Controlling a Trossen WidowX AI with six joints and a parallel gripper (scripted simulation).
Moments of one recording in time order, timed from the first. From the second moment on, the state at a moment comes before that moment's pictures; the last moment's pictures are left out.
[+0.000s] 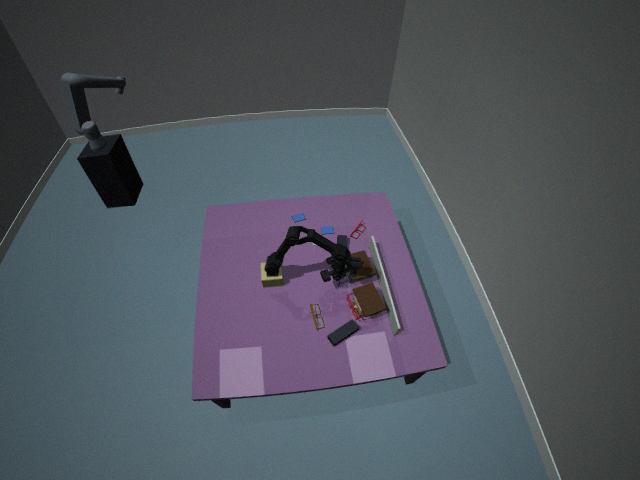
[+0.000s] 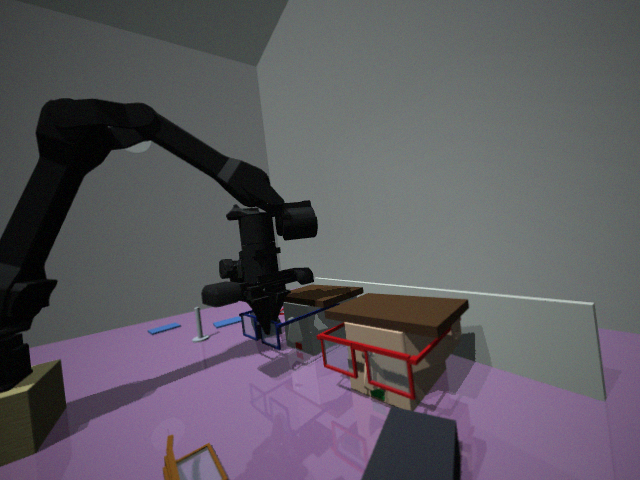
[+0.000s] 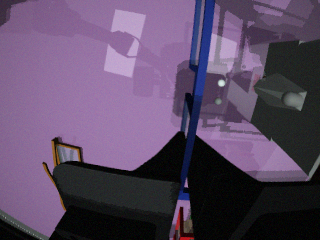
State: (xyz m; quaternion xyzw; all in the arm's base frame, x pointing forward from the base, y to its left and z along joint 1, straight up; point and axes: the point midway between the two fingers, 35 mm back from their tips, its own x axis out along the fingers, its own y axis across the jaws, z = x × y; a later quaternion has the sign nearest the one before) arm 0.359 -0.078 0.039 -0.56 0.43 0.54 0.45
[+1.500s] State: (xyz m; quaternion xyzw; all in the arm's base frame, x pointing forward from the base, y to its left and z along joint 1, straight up) arm 0.414 -0.065 0.041 -0.57 0.43 0.54 0.45
